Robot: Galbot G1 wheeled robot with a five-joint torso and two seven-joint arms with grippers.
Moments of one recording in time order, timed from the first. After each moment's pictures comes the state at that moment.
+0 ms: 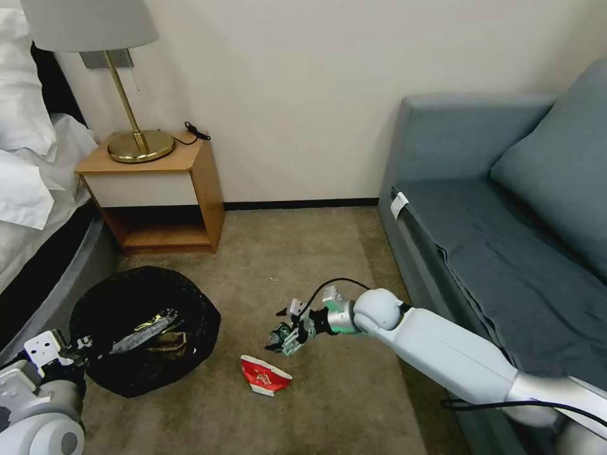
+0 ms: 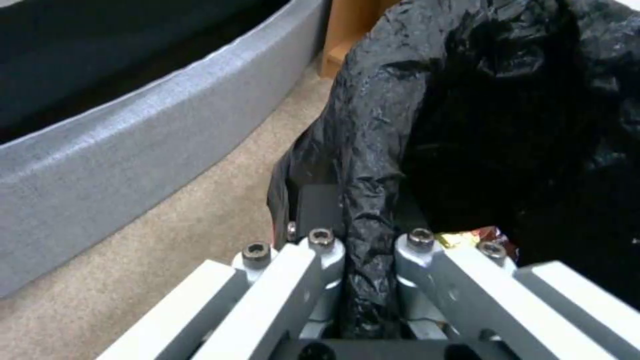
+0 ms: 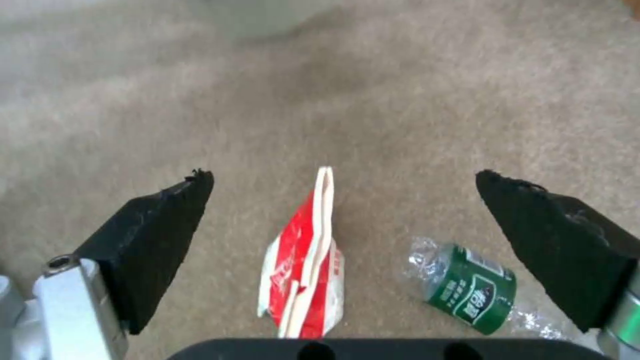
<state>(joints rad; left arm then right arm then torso) 1.56 -1.52 -1.05 -2.26 -0.53 0.64 -0.27 -0.41 1.07 -0.65 1.36 0.52 -0.28 -0.62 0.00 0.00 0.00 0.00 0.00</state>
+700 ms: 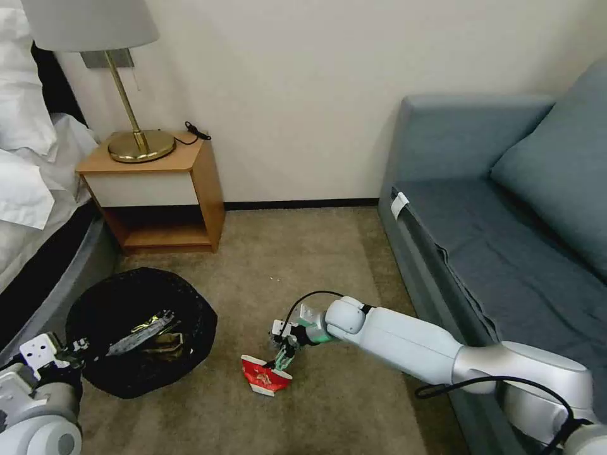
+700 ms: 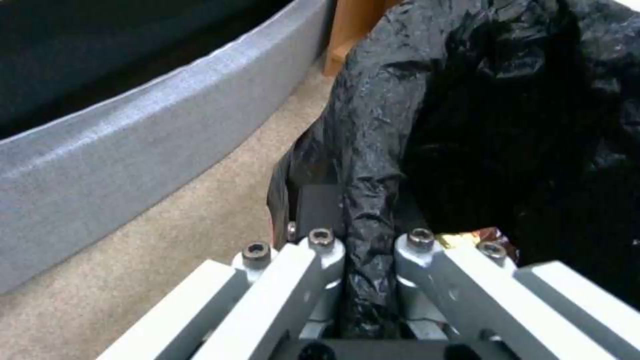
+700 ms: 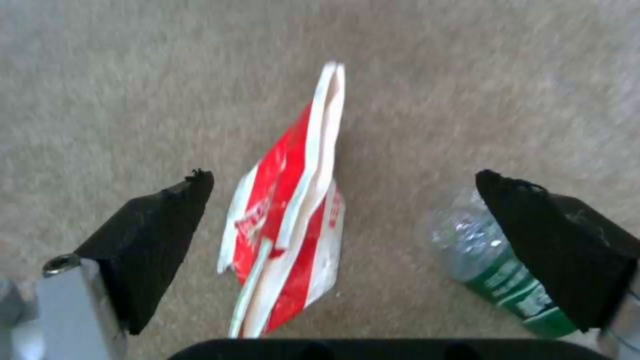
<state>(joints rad) 1.55 -1.53 -1.05 -2.24 -0.54 0.63 -0.26 -0.29 1.24 -0.91 1.06 0.48 -0.22 -0.58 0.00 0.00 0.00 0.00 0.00</state>
